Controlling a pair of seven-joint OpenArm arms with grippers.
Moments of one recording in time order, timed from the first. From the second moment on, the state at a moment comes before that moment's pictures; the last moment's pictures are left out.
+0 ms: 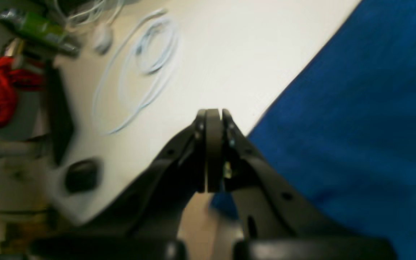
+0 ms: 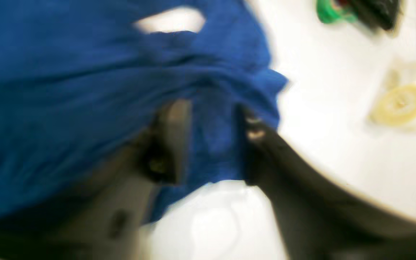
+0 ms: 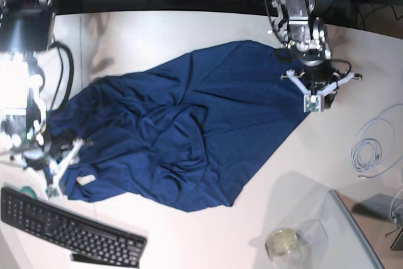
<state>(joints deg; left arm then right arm) 13.1 4.3 -21.7 82.3 39.7 6.1 9.2 9.5 12.3 3.9 86.2 1.7 15.8 -56.1</state>
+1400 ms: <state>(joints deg) 32.2 -11.5 -24.7 89.0 -13.7 -20.8 9.0 1.0 8.2 -3.1 79.6 1.0 16.3 -51.8</state>
